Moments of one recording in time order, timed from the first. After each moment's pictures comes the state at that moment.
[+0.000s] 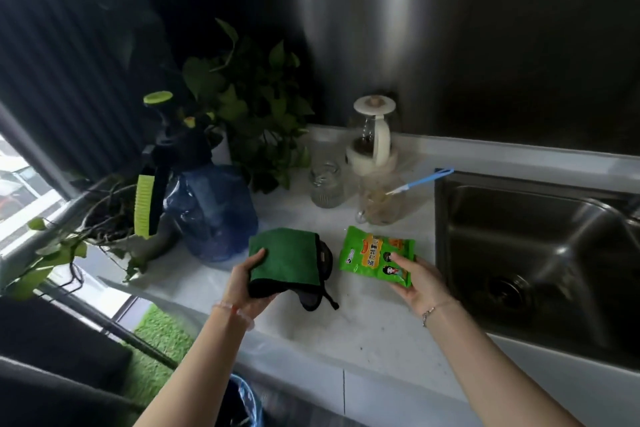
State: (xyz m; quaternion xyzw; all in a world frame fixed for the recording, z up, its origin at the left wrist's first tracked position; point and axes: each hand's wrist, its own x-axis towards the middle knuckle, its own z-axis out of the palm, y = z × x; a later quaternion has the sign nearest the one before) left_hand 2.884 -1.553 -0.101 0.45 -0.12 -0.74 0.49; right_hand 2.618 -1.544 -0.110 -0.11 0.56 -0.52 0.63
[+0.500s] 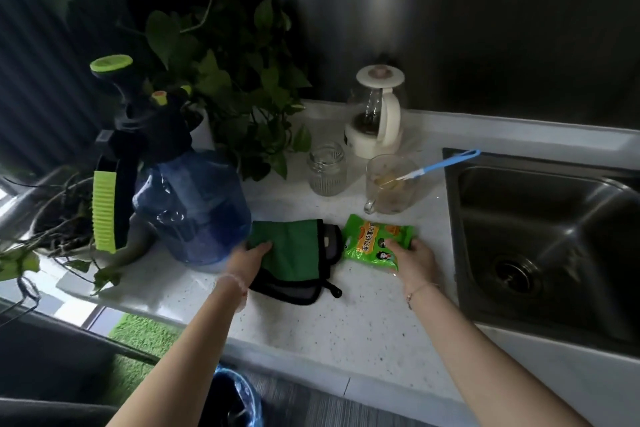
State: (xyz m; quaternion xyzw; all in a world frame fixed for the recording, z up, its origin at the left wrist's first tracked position) left_hand 2.905 -1.623 -0.146 0.69 -0.37 -0.51 0.36; right_hand 2.655 -1.592 -0.156 -0.19 0.69 -0.53 0.46
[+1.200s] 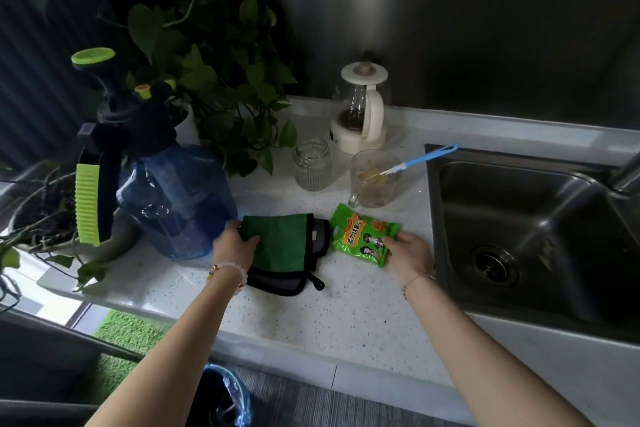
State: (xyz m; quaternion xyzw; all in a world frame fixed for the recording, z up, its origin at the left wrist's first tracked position) left_hand 2.893 -1.621 -0.131 0.76 -0.52 -0.30 0.25; right_hand 2.633 -1.587 -0.159 -0.24 0.75 -0.46 0.41
